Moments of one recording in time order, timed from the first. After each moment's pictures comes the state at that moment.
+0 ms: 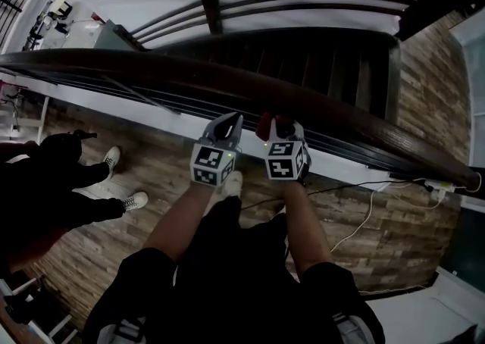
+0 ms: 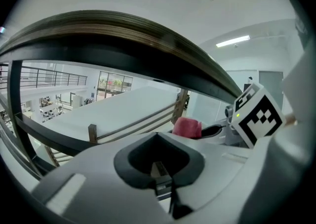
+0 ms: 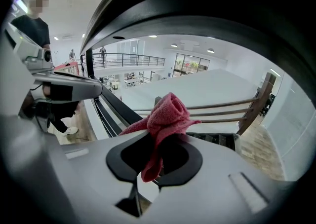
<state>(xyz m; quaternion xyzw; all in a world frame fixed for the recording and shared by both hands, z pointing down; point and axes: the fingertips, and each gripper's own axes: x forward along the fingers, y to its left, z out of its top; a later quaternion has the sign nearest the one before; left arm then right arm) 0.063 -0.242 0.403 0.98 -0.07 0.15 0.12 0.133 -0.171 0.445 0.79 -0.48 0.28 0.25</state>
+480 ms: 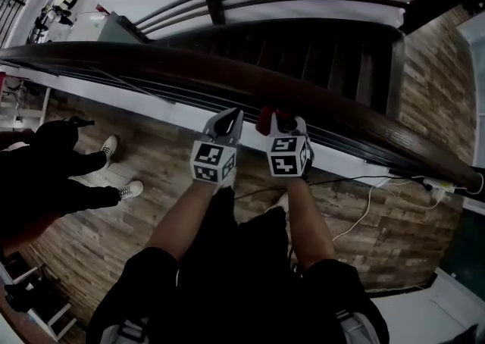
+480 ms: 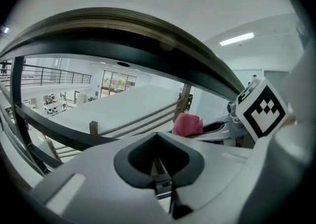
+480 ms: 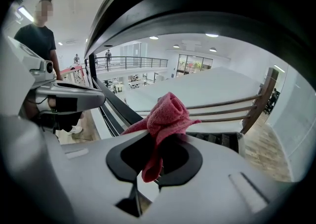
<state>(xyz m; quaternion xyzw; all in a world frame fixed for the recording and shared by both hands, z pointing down) 0.079 -0.200 0.409 0.97 -0.10 0.16 0.13 0.149 -0.135 0.439 0.78 -0.51 0.28 0.24</state>
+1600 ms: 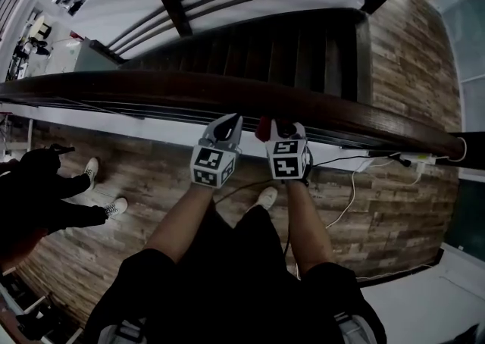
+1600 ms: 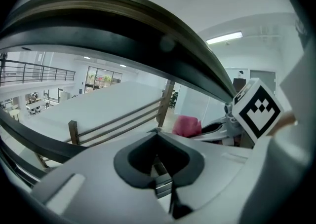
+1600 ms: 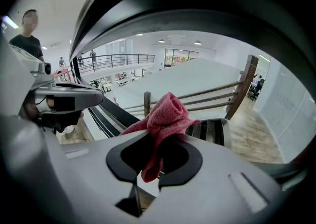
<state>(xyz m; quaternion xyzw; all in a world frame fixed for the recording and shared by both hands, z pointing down) 0.165 -0.081 0.404 0.98 -0.01 0.16 0.12 0.226 -0.003 0.442 0.81 -0.45 0.32 0.21</state>
